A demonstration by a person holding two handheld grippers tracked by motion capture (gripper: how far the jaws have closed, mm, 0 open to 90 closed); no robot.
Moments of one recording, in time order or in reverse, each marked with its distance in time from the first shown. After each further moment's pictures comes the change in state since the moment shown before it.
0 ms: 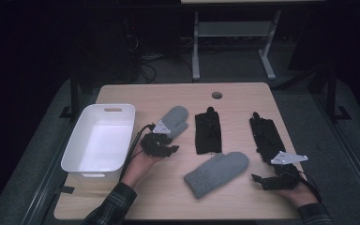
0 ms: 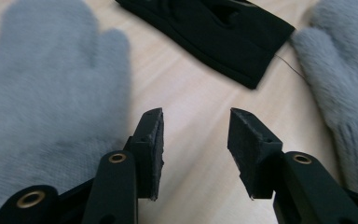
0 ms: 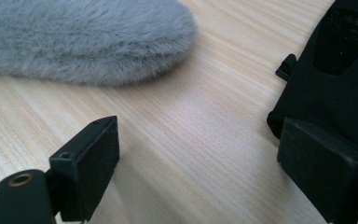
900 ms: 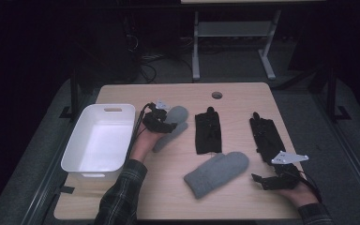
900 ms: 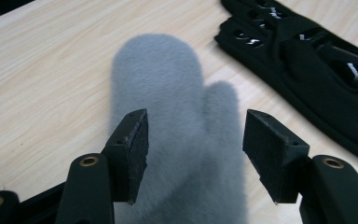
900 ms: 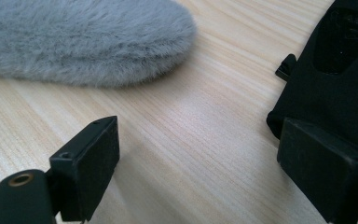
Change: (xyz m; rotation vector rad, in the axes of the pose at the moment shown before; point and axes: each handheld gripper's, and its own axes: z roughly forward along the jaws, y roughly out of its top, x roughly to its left) left arm 0.060 0.038 0.030 -0.007 0.165 -0.077; right arm -0.002 0.000 0.000 -0.004 0.010 0.002
